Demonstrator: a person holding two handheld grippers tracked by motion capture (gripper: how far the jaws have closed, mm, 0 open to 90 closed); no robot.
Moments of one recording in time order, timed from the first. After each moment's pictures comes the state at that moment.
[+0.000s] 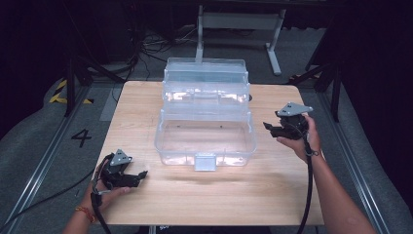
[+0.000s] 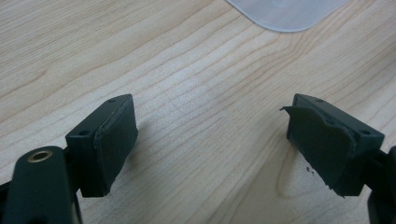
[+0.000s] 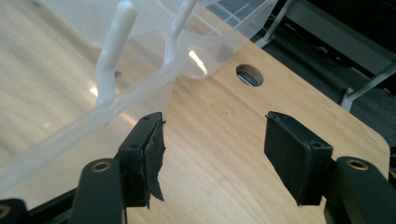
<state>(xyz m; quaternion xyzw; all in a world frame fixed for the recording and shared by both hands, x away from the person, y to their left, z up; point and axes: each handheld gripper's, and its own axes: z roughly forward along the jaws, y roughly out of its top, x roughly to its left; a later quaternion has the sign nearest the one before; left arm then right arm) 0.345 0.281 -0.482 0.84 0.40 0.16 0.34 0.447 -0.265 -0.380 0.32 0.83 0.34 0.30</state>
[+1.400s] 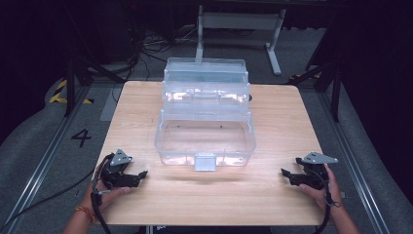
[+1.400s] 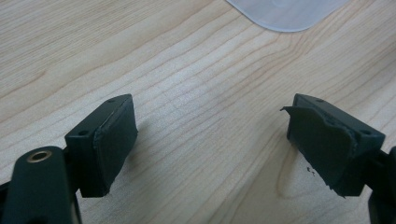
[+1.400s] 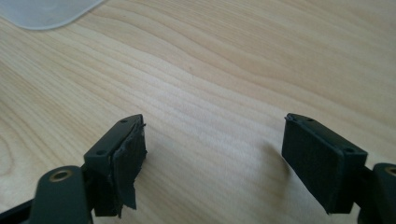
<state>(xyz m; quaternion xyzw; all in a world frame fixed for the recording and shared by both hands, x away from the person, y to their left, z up) 0.346 0.281 -0.482 0.84 0.40 0.16 0.33 0.350 -0.346 -0.486 0.44 0.80 0.36 0.20</state>
